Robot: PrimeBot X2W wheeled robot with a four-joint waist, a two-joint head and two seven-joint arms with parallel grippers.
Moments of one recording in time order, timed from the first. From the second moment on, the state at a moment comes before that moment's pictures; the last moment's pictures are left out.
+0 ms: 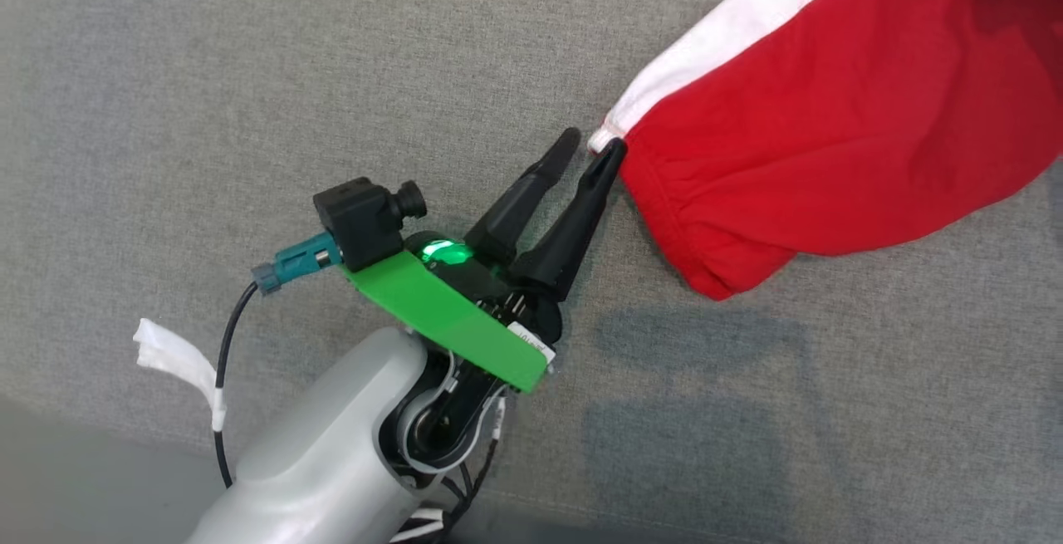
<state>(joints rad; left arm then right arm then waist) -0.64 0.22 -0.86 0.06 -1.28 -0.13 -0.26 -1.17 -0.59 0.44 0.63 0.73 0.13 0.14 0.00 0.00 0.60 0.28</state>
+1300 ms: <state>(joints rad) -0.26 0.05 -0.52 0.09 -0.39 -0.13 -0.26 -0.98 -0.74 0.45 0.79 0.76 0.13 0.32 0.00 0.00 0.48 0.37</state>
